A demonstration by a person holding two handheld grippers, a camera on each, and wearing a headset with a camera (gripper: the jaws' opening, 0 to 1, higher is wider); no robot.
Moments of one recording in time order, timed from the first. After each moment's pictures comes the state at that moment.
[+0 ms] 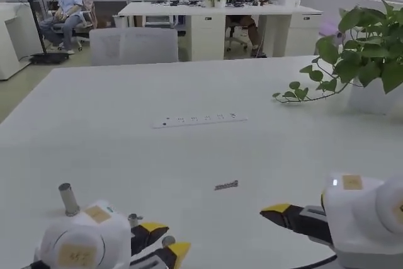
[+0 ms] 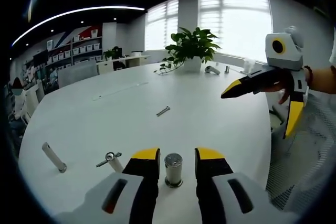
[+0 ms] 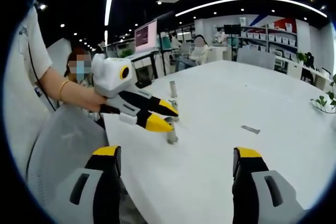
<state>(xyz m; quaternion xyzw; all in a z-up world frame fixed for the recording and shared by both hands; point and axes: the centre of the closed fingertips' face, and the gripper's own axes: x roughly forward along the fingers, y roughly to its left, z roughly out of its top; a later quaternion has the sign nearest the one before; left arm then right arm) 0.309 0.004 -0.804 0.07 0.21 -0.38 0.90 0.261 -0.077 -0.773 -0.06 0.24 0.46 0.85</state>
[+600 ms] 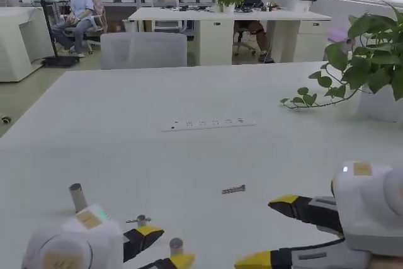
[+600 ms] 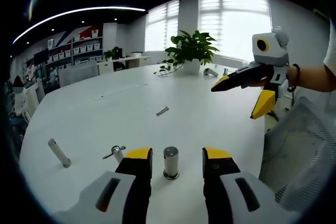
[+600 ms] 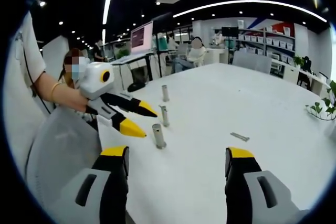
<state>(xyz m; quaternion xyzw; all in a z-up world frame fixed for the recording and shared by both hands) 0.291 0.017 -0.795 0.06 0.20 -0.39 0.90 0.282 -0.086 -0.761 -0.08 0.23 0.45 0.86</state>
